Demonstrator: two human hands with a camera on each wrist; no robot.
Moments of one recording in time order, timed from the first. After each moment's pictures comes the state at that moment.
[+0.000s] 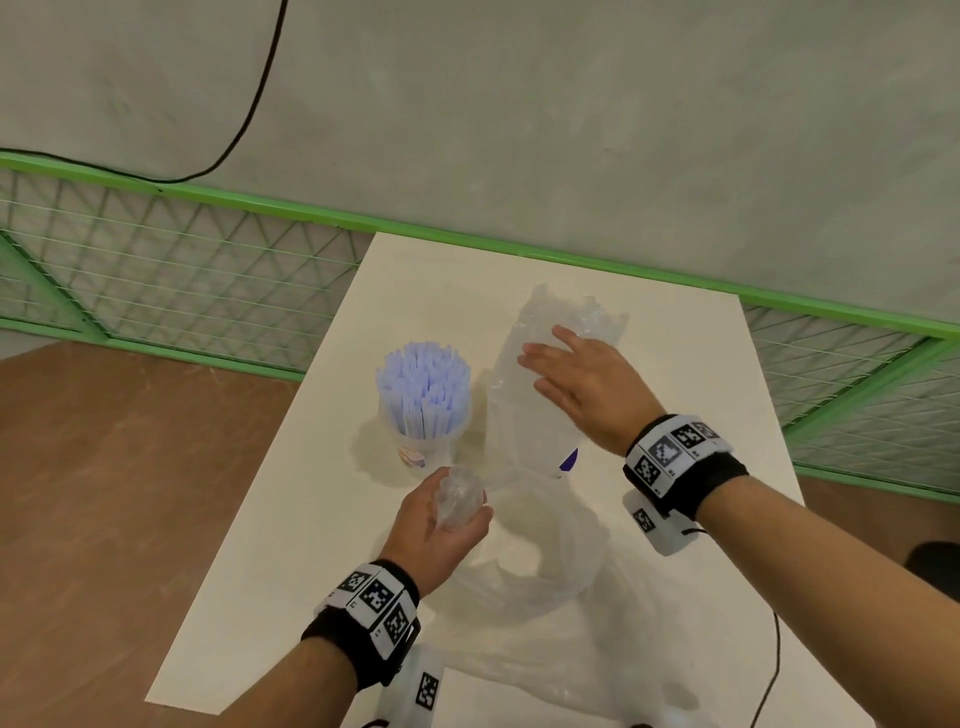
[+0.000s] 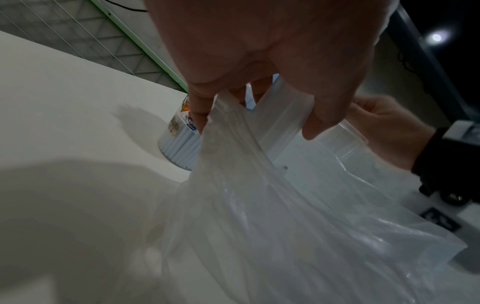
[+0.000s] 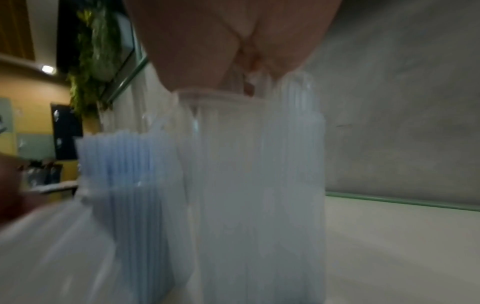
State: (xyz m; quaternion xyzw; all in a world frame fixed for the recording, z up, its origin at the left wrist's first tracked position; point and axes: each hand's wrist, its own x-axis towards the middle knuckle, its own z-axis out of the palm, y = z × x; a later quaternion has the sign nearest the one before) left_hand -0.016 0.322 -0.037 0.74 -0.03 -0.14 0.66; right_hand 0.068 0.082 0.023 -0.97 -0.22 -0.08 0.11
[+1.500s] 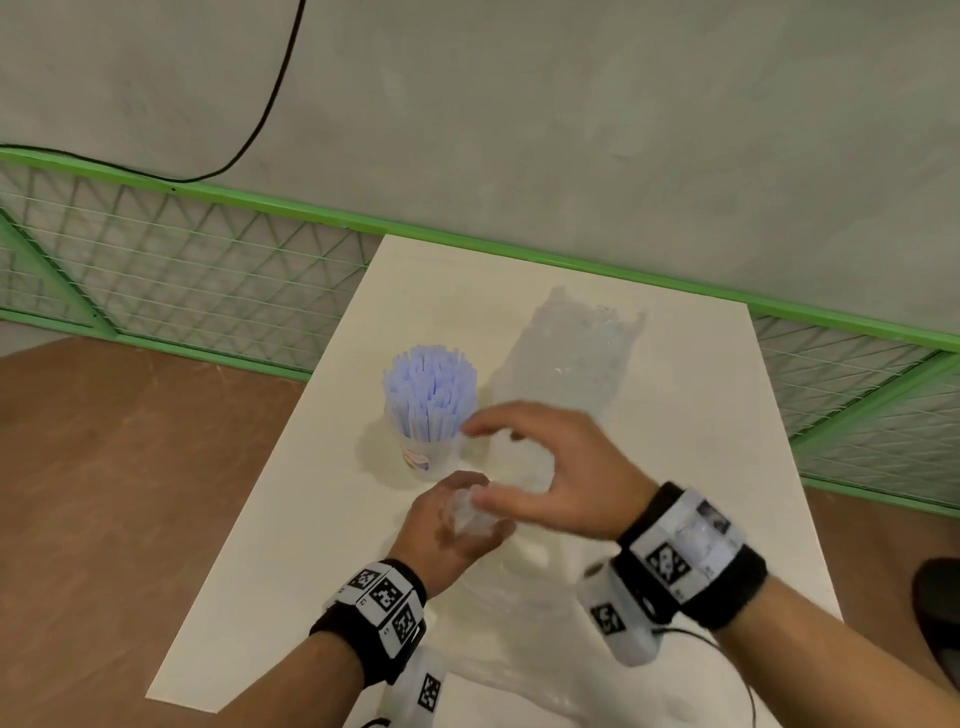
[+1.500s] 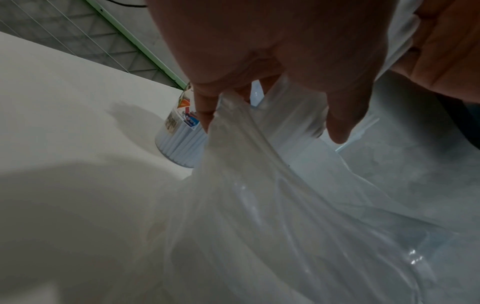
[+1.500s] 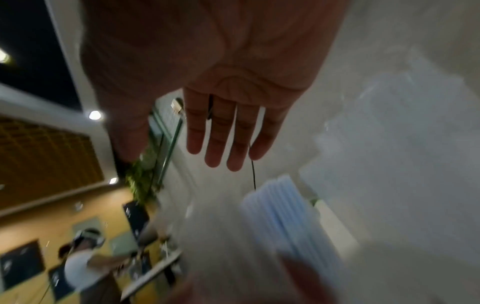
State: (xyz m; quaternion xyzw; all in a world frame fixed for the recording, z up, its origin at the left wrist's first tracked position) left_hand -0.014 0.318 -0.033 0.76 -0.03 -0.17 0.62; right_hand -0.002 0.150 0.075 -0.88 -0.25 0.01 0.41
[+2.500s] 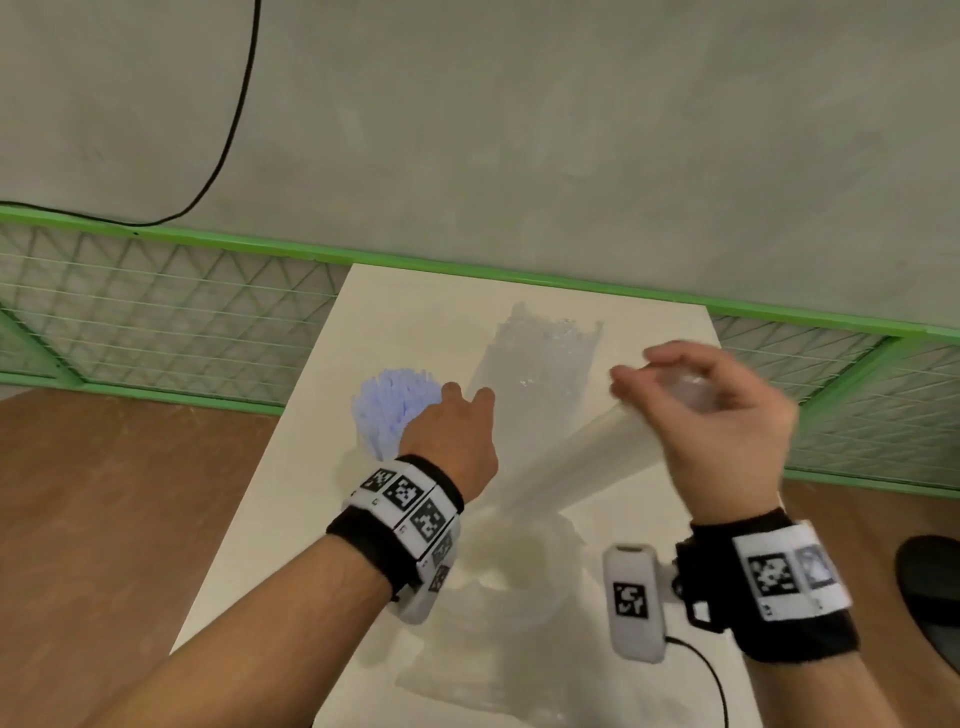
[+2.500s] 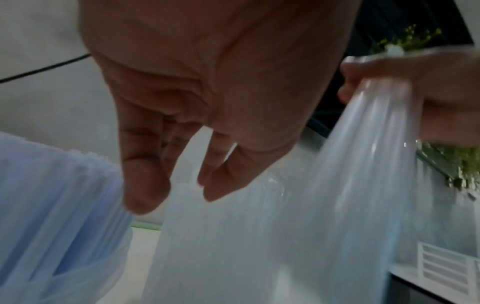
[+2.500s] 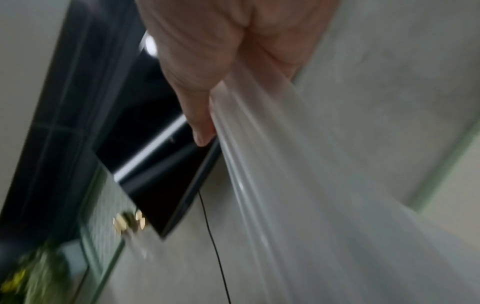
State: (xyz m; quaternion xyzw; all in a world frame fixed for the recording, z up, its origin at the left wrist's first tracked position) left_hand 0.054 0.269 0.060 0.97 -0.19 -0.11 0.07; right_hand -0.030 0.095 0.114 -0.73 0.05 -0.37 0.58
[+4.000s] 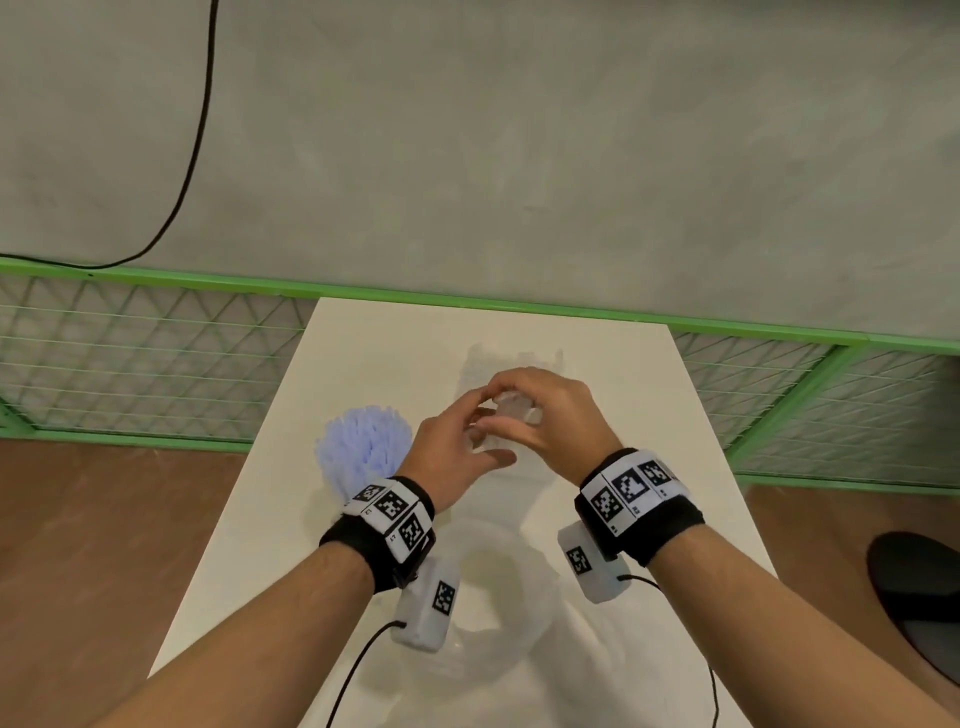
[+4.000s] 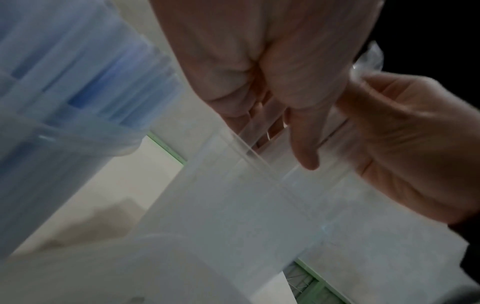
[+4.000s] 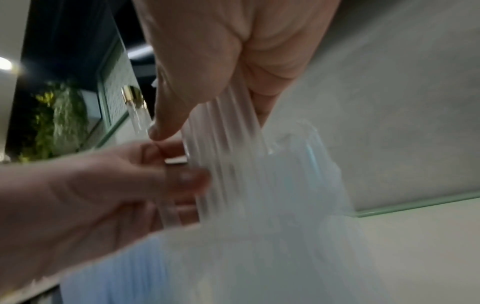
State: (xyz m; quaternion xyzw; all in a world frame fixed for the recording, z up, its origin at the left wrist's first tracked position) left_hand 0.082 0.246 0.035 0.77 -0.21 -0.15 0.58; right_hand 0.050 0.088 0.070 -0.92 -0.12 -0.15 0.34
